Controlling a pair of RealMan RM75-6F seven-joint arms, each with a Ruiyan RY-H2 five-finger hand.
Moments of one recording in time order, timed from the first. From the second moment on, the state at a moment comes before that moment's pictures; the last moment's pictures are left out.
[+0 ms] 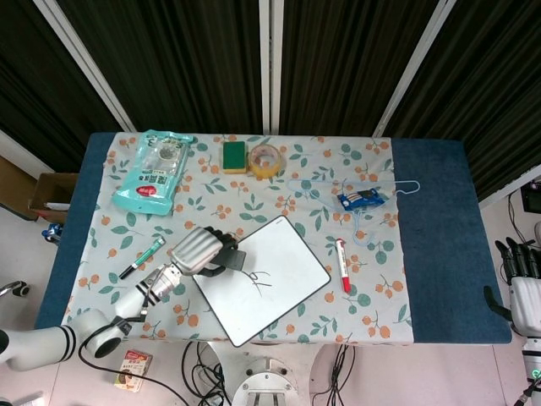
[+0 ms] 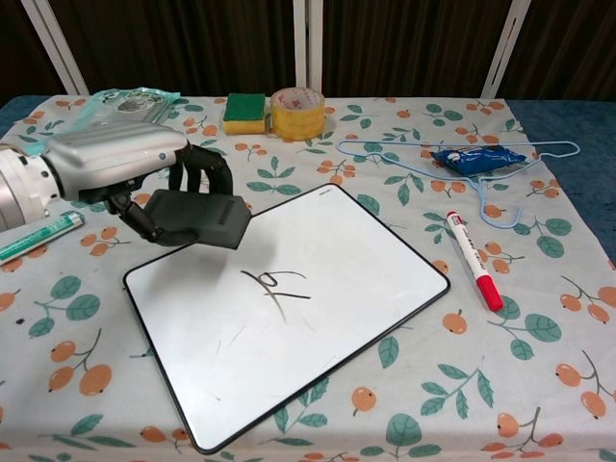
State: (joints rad) left arm -0.72 -1.53 -0.02 -1.41 1.59 1.01 0.01; right arm 0.02 -1.15 0.07 -1.48 -1.44 1.48 0.03
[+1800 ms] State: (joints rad) left arm -0.77 -1.70 -0.03 -1.39 1.51 0.88 0.26; right arm 0.00 -1.16 0.07 -1.44 -1.45 1.50 0.10
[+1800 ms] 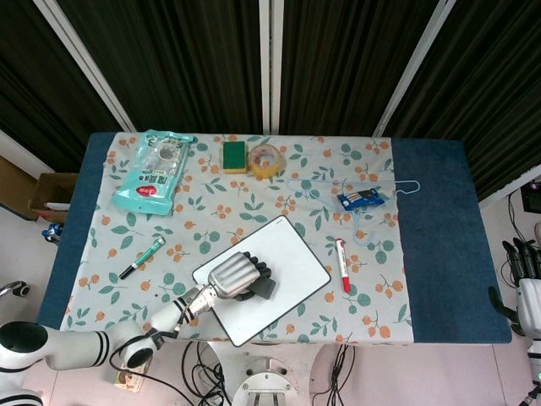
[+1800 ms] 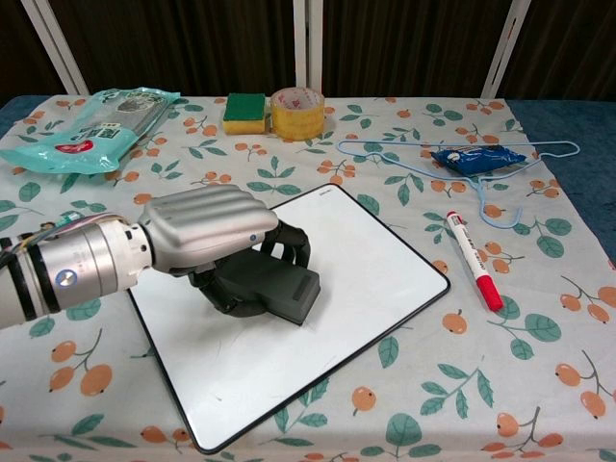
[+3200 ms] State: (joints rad) left arm -0.79 -1.67 0.02 -1.47 1.51 0.89 0.21; right arm 0.01 -1.16 0.07 -1.45 -1.44 1.48 0.09
